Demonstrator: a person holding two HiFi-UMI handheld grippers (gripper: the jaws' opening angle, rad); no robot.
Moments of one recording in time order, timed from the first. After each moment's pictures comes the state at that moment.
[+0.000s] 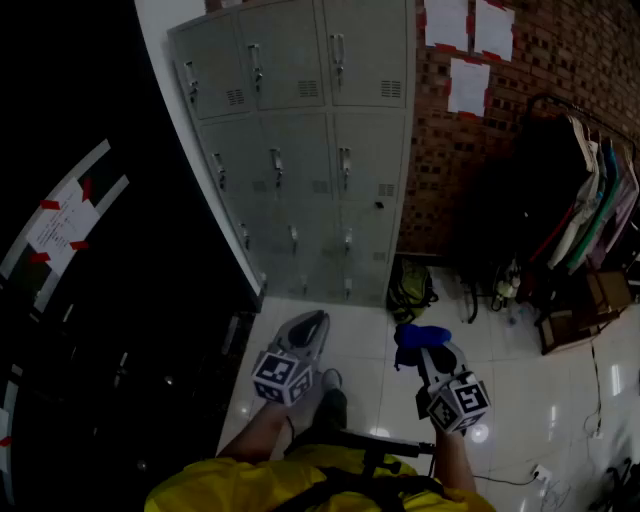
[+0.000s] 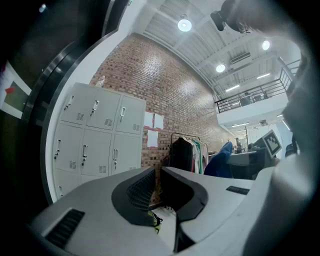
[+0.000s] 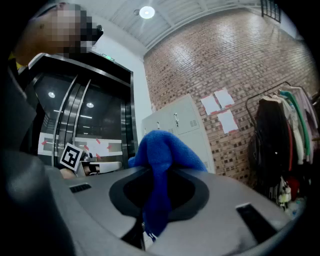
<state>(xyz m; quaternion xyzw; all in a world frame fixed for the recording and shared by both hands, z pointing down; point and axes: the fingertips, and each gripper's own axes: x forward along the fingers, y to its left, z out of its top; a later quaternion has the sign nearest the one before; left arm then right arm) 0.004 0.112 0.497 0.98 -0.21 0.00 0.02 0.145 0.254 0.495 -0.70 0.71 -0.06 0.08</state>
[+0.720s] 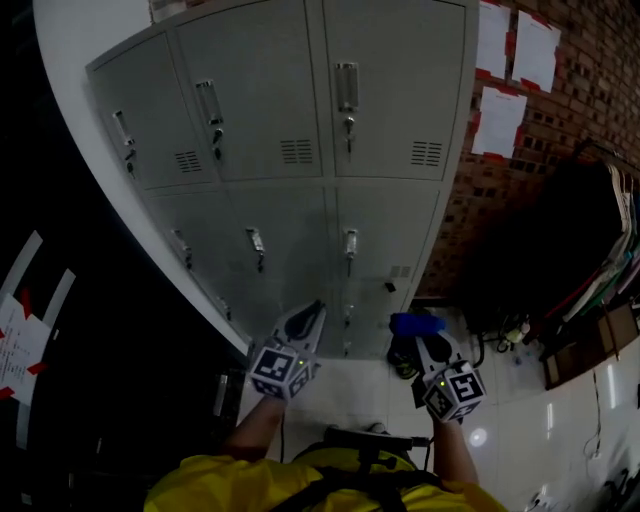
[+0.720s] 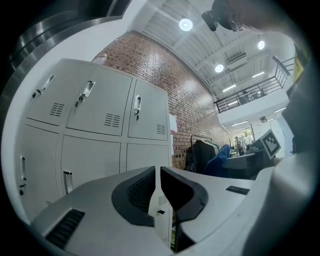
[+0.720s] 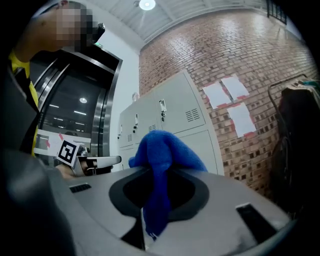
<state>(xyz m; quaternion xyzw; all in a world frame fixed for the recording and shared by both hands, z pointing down) 0.171 -0.269 0.436 0.98 -0.19 -0.01 -0.01 0.306 -0.137 0.454 -0.71 0.69 -0.04 0.08</state>
